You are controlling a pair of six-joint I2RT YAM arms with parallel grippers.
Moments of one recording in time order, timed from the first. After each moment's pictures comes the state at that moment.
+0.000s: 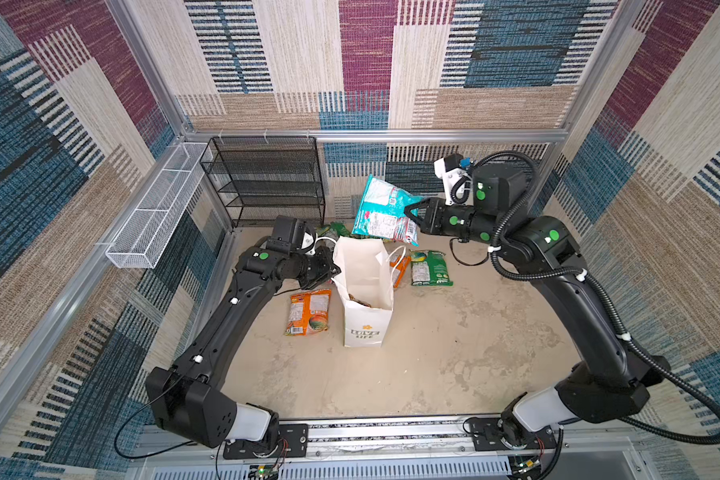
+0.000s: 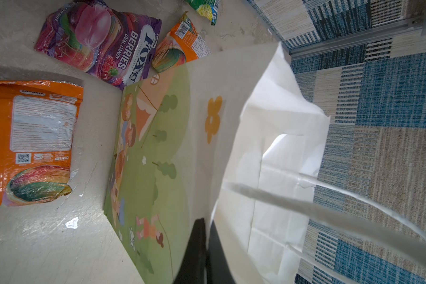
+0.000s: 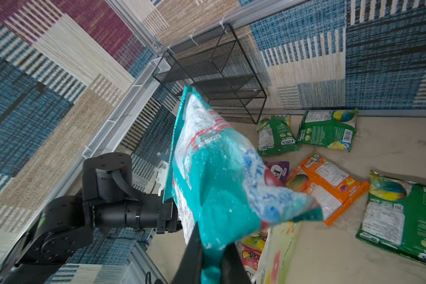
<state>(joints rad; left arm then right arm) -0.31 1.42 1.45 -0.89 0.43 -0.75 0.64 1.55 2.08 -0.92 -0.14 0.52</state>
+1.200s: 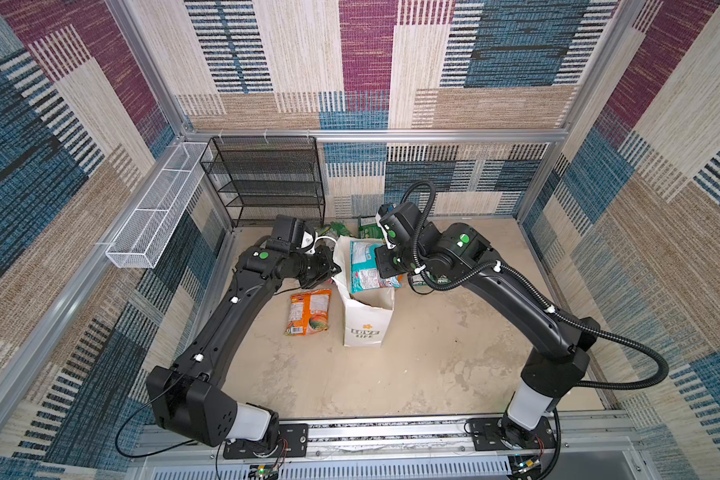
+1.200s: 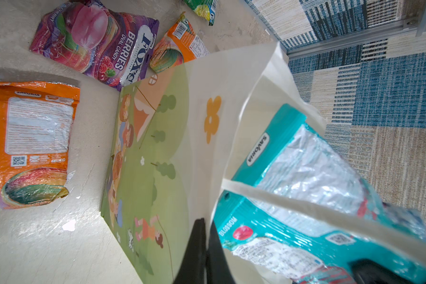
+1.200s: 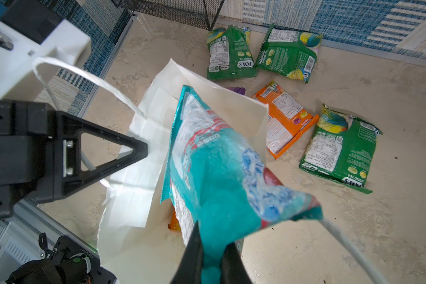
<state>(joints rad) -0.31 1.42 1.45 -0.88 0.45 -0.75 0.87 1.76 2.11 -1.20 0.19 0.45</state>
